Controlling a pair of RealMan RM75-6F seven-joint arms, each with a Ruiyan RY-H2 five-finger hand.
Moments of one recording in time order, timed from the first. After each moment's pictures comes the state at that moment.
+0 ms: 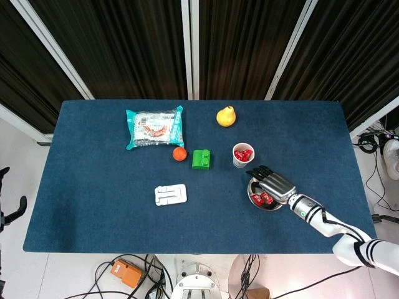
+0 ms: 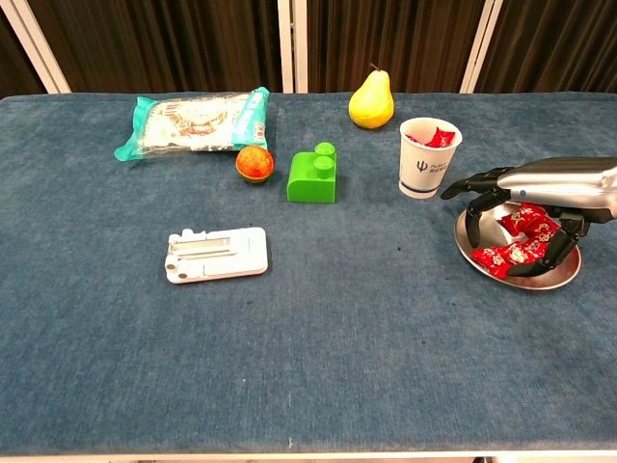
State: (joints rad) left arm -0.02 -1.08 -0.15 -1.75 1.21 1.49 0.00; right arm 0.74 -1.36 -0.10 -1.28 -1.64 0.84 0.29
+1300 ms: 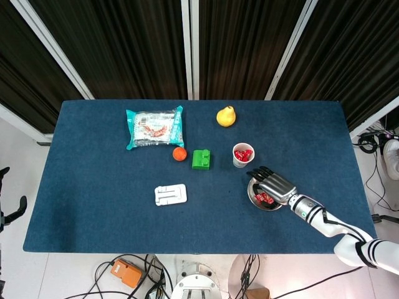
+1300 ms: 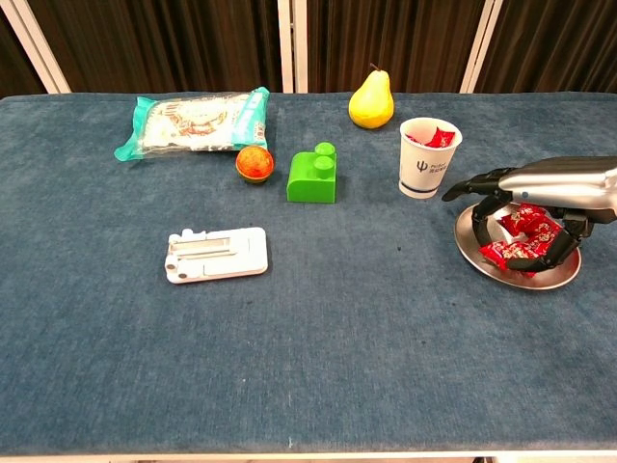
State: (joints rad) left arm -0.02 -1.08 -0.15 -1.75 1.21 1.49 0.00; right arm 0.75 -1.34 -0.11 -1.30 -1.64 0.84 0.27
